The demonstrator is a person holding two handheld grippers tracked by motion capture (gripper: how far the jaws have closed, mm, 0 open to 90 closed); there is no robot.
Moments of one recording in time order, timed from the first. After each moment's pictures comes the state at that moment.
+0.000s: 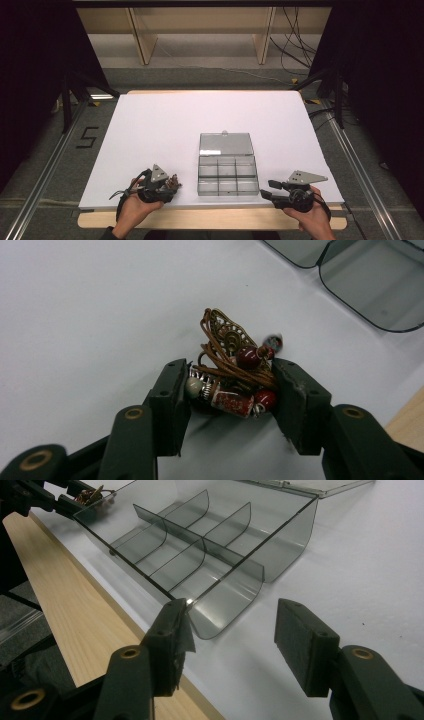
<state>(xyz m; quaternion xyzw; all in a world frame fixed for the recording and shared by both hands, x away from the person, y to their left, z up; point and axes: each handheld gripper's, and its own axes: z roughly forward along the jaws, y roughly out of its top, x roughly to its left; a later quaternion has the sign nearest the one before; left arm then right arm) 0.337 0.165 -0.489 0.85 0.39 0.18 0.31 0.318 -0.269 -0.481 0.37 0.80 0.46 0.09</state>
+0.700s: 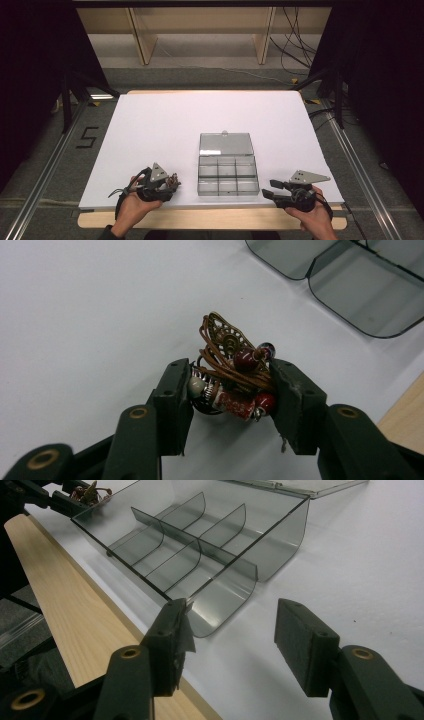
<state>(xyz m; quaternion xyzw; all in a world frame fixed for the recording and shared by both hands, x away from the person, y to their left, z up) 0.338 0.166 -0.480 0.85 0.36 0.19 0.32 0.317 -0.274 -0.480 0.38 0.80 0.46 0.08</state>
